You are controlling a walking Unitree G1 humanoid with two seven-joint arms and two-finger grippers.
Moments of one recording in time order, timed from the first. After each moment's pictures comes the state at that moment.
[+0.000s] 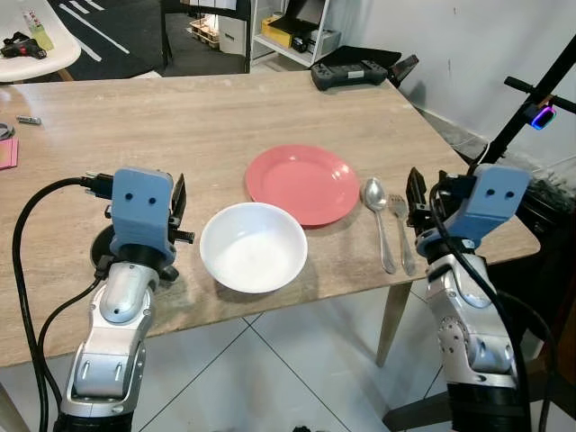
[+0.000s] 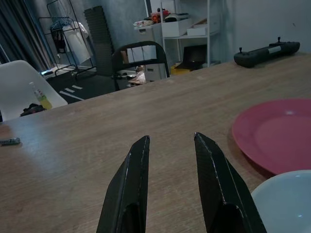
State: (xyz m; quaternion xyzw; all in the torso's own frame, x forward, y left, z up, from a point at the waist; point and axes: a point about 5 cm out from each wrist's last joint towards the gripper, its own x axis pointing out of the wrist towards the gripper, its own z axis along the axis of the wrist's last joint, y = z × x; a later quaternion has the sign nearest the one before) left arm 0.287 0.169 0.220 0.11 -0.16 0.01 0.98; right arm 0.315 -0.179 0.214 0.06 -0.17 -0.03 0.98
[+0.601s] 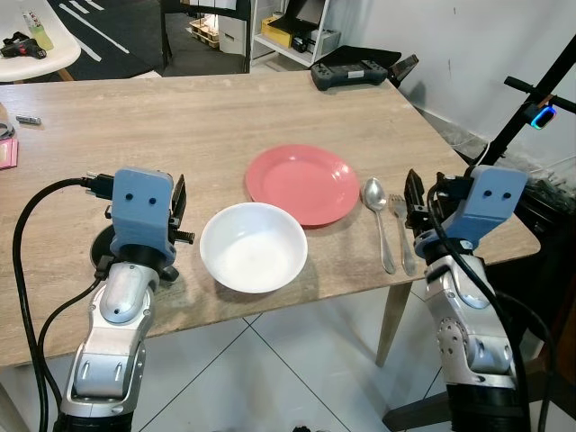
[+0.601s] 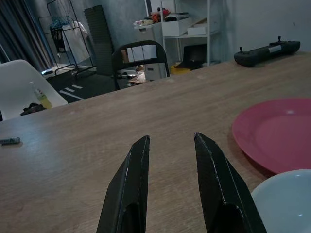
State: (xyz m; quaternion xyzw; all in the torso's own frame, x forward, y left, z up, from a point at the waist) left arm 0.287 0.170 0.219 0.11 -0.16 0.01 0.98; right arm 0.315 -0.178 0.213 0.06 -0.17 -0.03 0.98
